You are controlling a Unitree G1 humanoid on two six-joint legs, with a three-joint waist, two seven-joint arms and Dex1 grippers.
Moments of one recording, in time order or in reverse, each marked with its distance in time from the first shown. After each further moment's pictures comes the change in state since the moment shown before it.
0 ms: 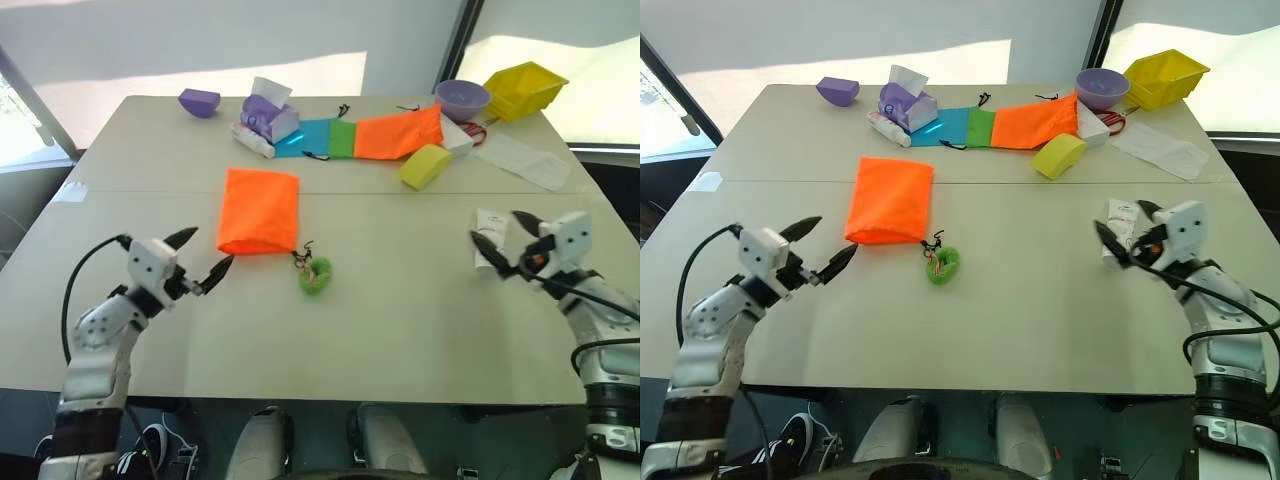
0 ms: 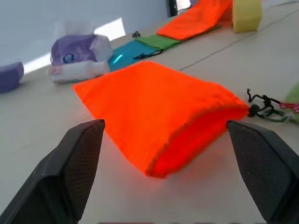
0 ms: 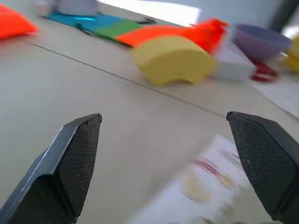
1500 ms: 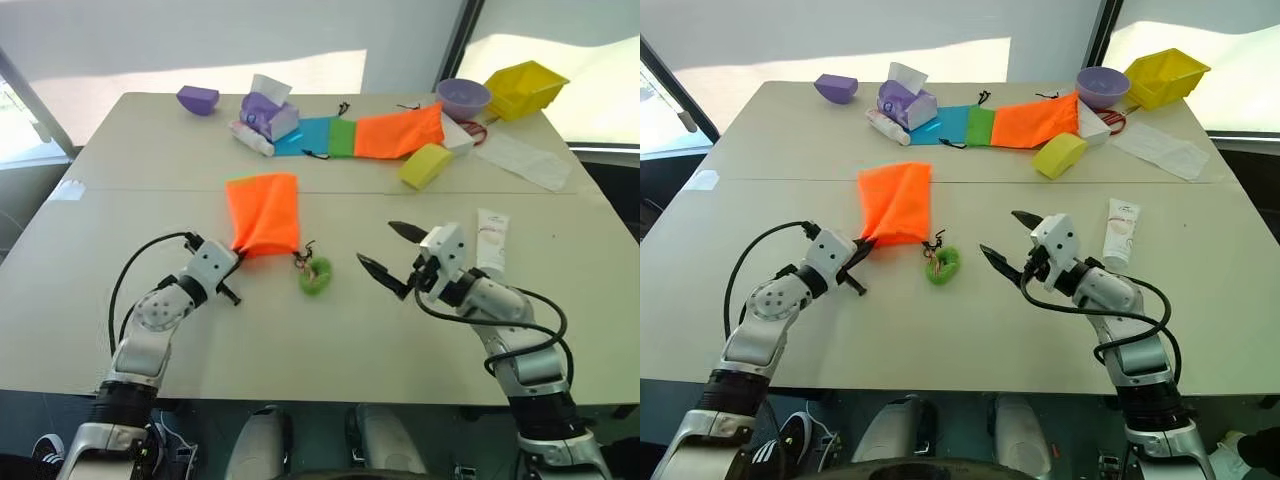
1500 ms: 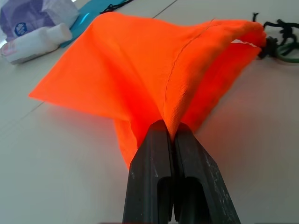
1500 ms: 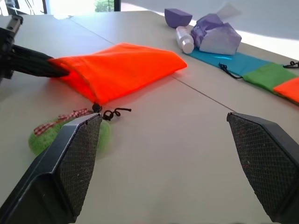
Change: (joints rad) left arm -0.015 -0.023 -0.185 0.017 0.205 0.111 0.122; right arm -0.006 0.176 0.244 -0.201 -0.091 0.087 -0.057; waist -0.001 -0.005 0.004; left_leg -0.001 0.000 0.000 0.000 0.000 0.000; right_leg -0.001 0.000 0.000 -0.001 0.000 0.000
